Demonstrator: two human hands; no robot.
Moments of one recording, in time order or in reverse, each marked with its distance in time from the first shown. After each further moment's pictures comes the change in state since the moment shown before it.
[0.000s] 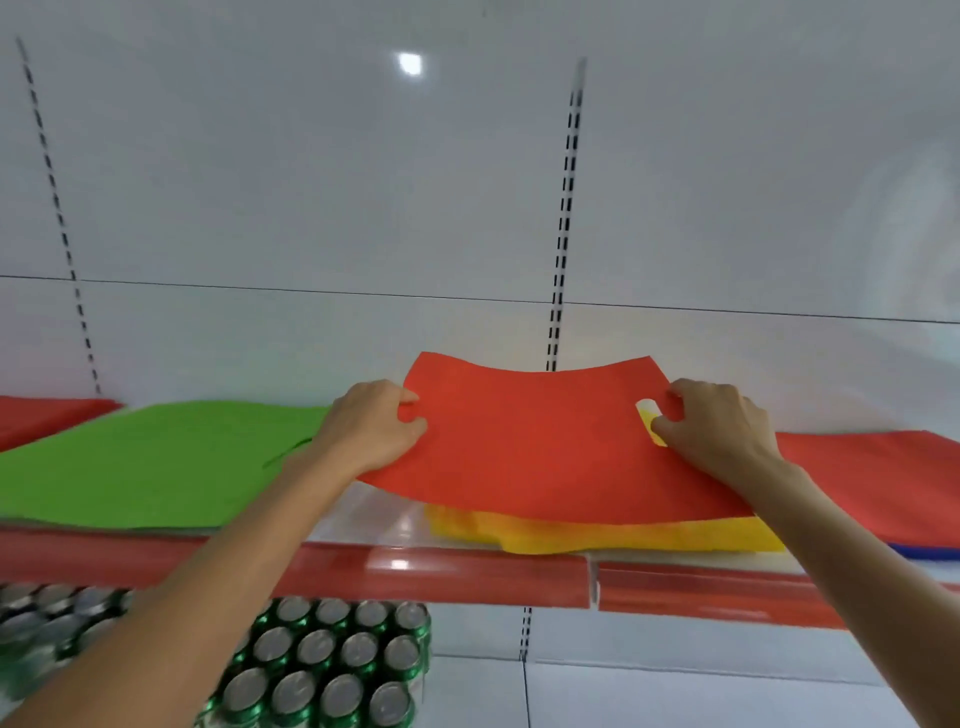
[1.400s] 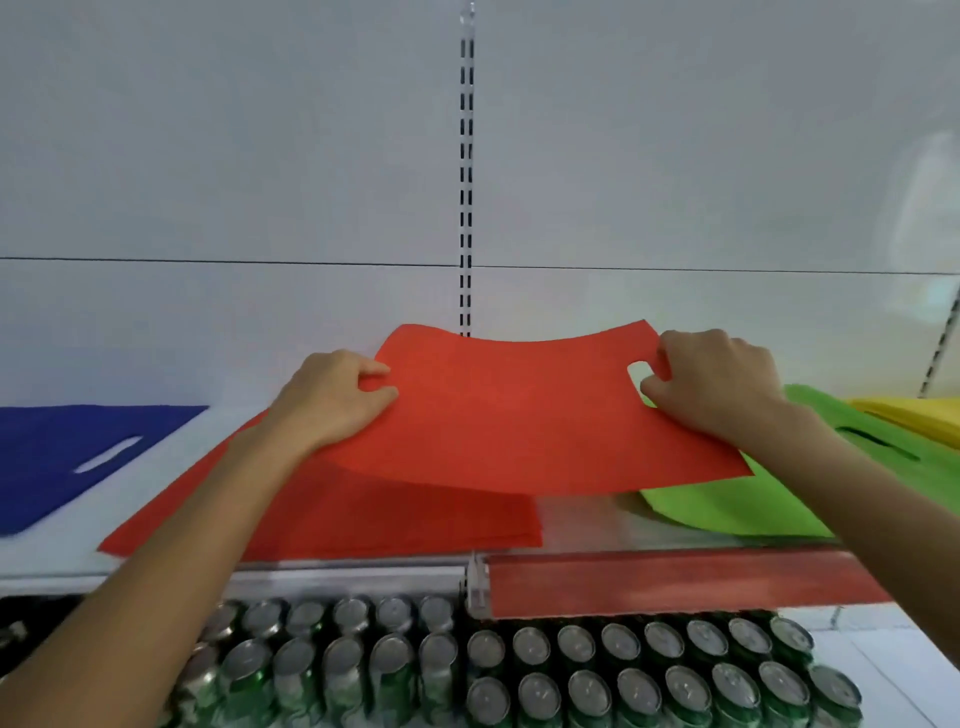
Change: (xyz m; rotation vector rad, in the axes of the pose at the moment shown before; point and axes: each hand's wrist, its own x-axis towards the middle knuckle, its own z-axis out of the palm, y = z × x) left_hand 0.063 -0.587 -0.205 -0.126 -0.017 0.026; right_hand -0.043 -0.619 0.071 -0.225 -0.009 -0.047
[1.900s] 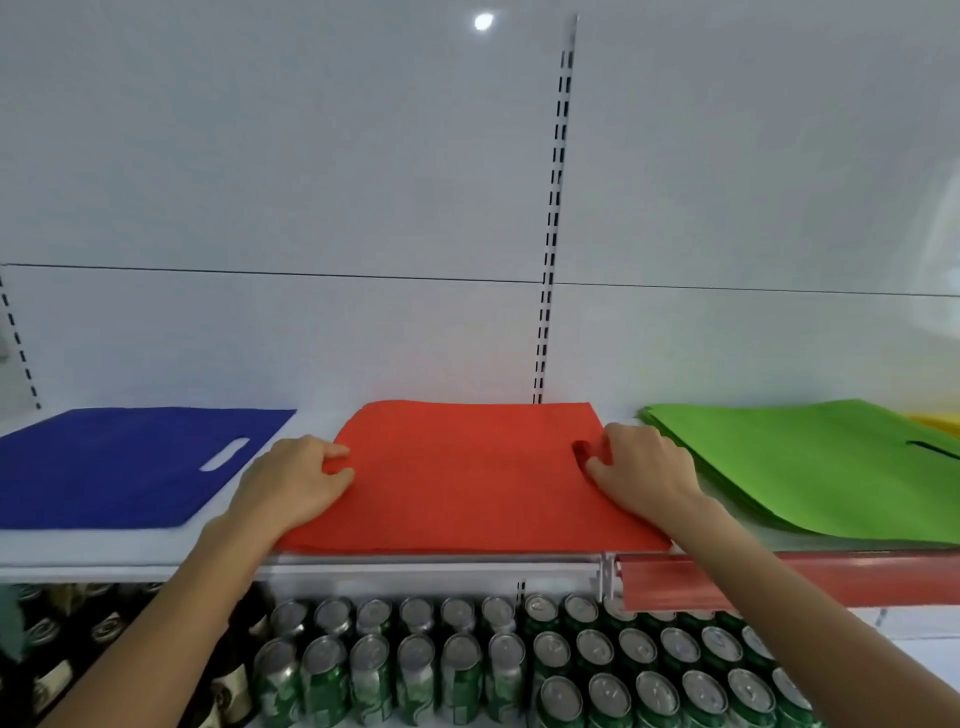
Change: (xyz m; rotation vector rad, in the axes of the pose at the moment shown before) left_hand -0.048 -0.146 -0.041 0.100 -0.101 -0.158; right_hand -0.047 -0.148 0.043 0.180 -0.182 0.042
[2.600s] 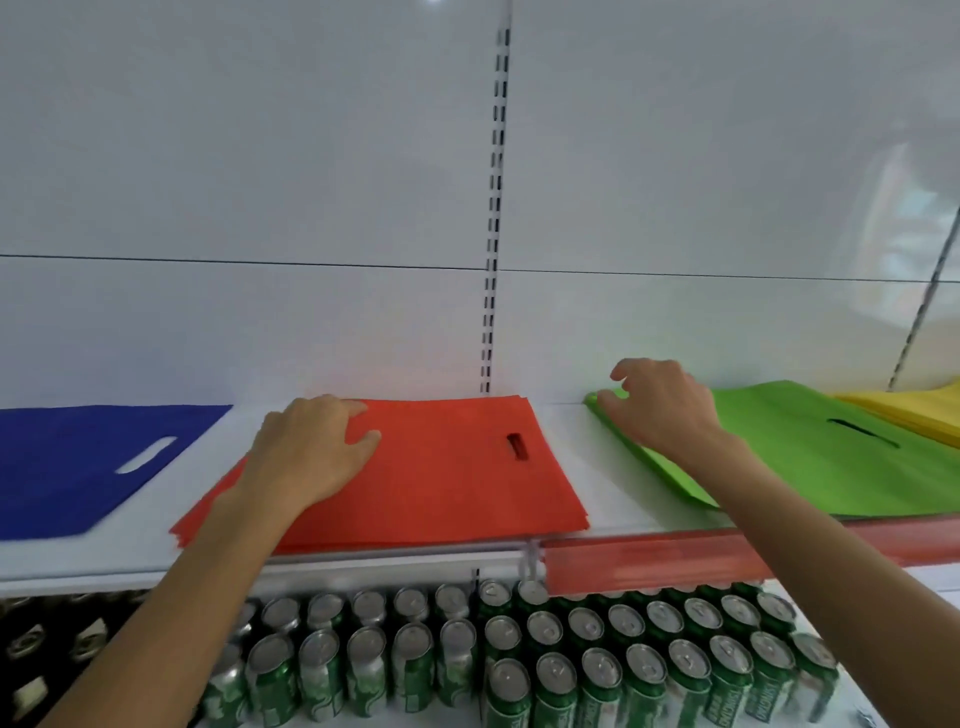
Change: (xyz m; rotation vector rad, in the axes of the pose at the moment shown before) left_hand -0.006 0.067 -0.001 0.151 0.085 0.176; right_hand 0.019 0.040 -0.048 0.057 0.107 0.086
